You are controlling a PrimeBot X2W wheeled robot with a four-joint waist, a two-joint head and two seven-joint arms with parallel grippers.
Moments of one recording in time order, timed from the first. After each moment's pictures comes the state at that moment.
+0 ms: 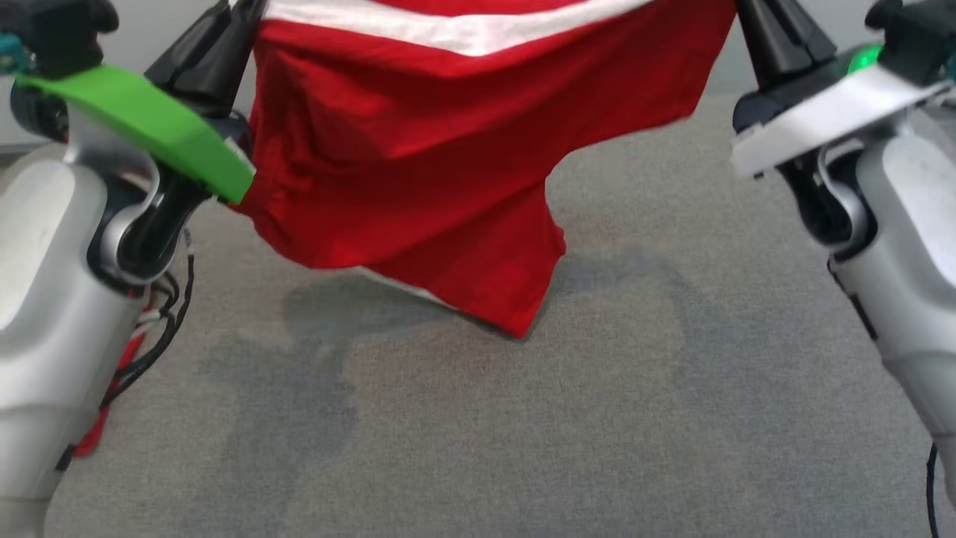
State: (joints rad) left arm -0.91 0.51 -0.63 0.26 -1.00 -0.11 0.01; right arm -0.83 -0.37 0.40 0.32 0.58 0.13 -0.21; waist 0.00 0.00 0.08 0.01
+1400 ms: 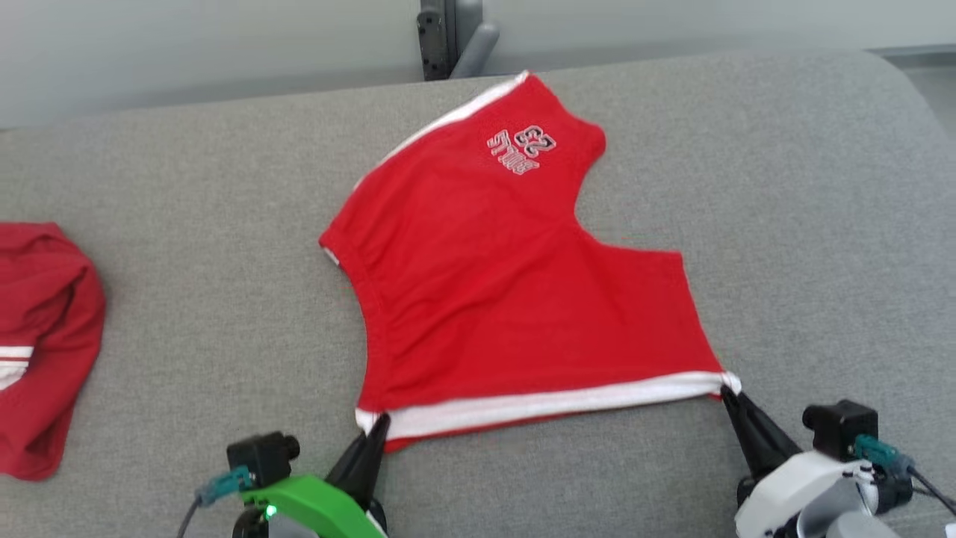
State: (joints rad) left arm -0.28 0.26 -0.74 0.56 -1.11 -0.13 -0.27; right arm -0.14 -0.32 0.33 0.45 0.51 0.13 -0.26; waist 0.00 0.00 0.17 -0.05
